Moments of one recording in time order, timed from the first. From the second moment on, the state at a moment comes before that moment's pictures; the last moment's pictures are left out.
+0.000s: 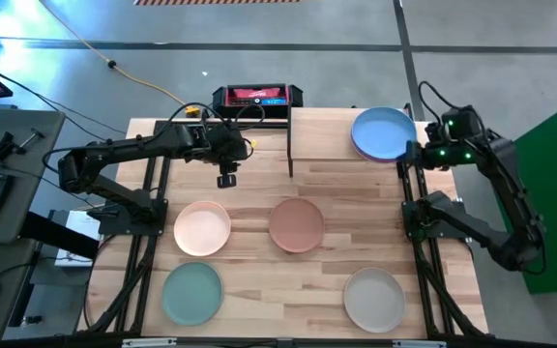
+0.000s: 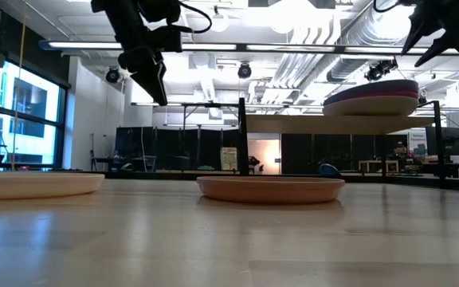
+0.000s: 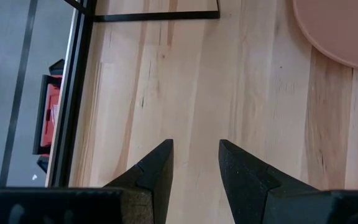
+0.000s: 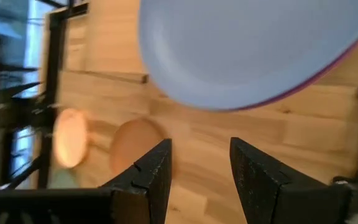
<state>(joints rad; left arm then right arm) 0.37 1.38 1.13 -0.79 -0.14 0.34 -1.13 0.68 1.07 -1.34 -0.44 0.54</state>
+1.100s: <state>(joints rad) 0.36 1.38 1.13 -0.57 -0.13 -0.08 -1.13 0.38 1.07 -1.30 -0.66 0.57</state>
